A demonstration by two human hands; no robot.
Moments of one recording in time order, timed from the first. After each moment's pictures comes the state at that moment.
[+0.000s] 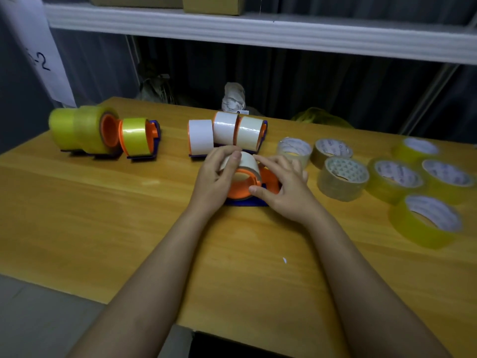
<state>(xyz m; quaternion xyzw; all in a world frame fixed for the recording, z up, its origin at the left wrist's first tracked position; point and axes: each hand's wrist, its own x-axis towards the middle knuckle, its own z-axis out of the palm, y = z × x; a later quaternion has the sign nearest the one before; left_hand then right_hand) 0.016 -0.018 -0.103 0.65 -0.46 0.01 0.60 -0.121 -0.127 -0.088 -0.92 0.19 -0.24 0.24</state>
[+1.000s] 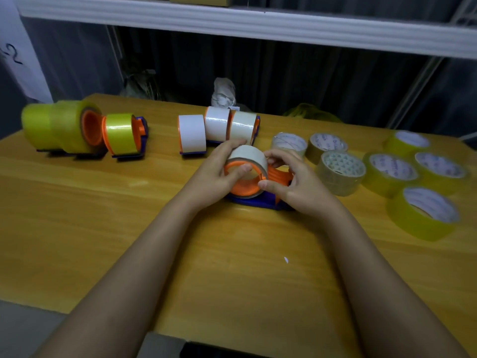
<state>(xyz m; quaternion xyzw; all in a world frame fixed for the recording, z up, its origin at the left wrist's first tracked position) 0.017 -0.010 -0.087 0.68 -0.53 -0.13 0.49 -0.135 -0.132 -0.081 -0.88 0.20 -0.25 0.36</state>
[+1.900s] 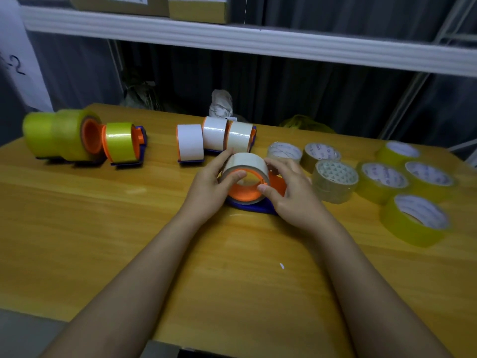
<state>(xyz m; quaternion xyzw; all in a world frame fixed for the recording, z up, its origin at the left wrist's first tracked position) 0.007 -0.014 -0.096 0.68 -0.45 -0.11 0.57 -0.138 -0.120 -0.083 -0.90 0.25 -0.25 0.25</state>
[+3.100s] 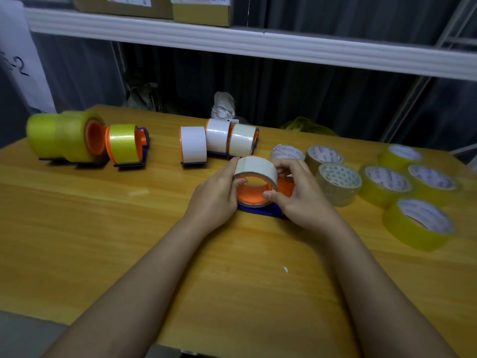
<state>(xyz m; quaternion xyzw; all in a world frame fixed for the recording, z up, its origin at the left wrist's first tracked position) 0.001 -0.009 -0.096 0.75 -0.54 0.06 0.38 -0.141 -0.124 -0.075 -0.89 0.24 -0.26 0.29</state>
